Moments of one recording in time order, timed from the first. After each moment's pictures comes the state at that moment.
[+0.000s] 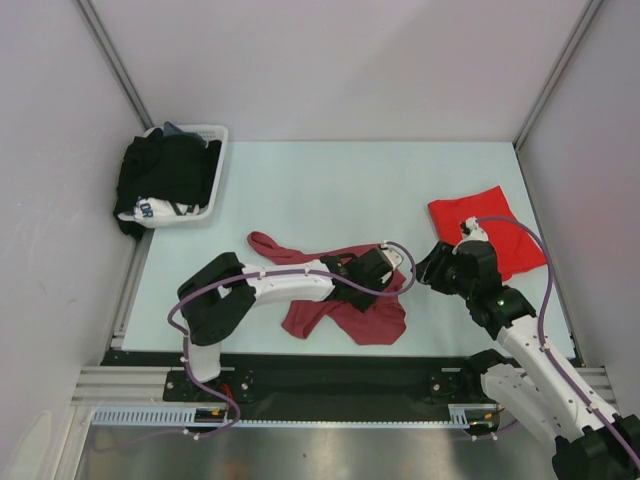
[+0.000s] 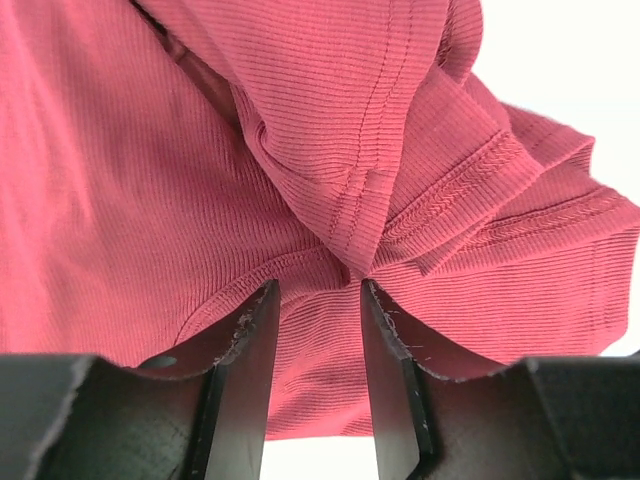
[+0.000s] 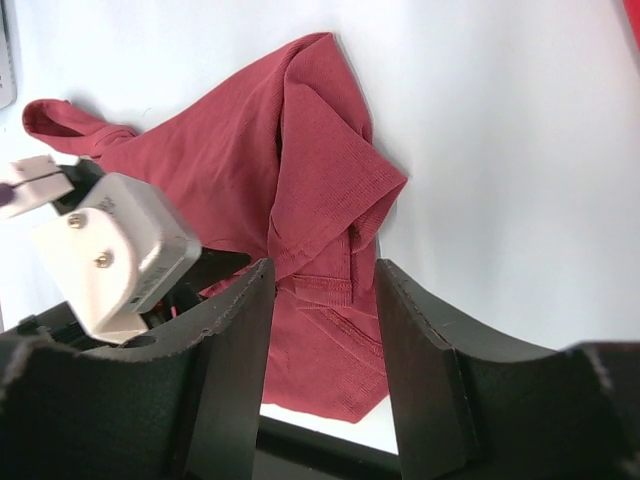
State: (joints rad) left arm -1.10 1.87 1.24 -0.40 -0.15 -0.25; right arm 0.35 0.74 0.57 -0.42 -0.02 0.68
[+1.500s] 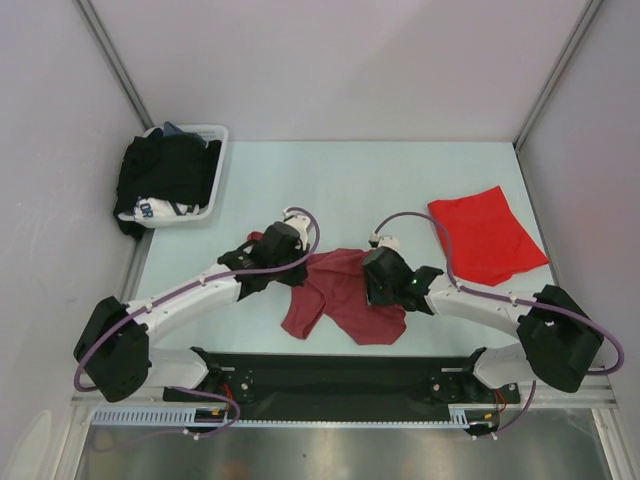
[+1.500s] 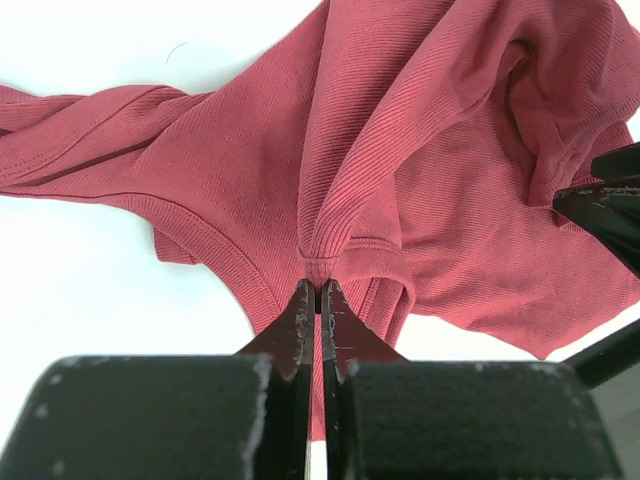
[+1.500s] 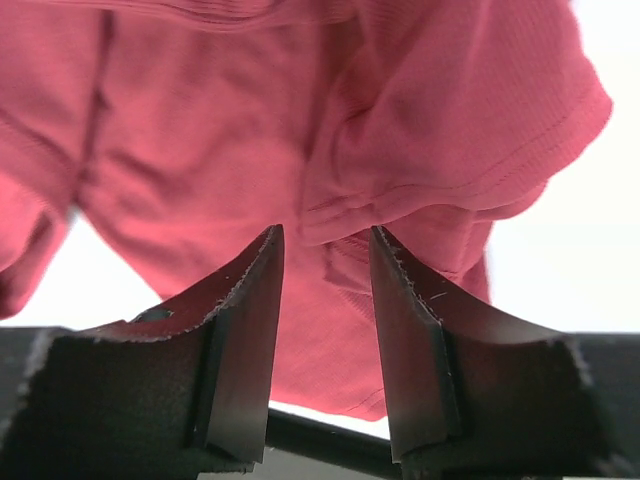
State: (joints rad) left arm -0.73 1.29 0.82 -0.35 -0.06 -0.37; right arm 0.86 1.36 0.73 -0.33 0.25 0.64
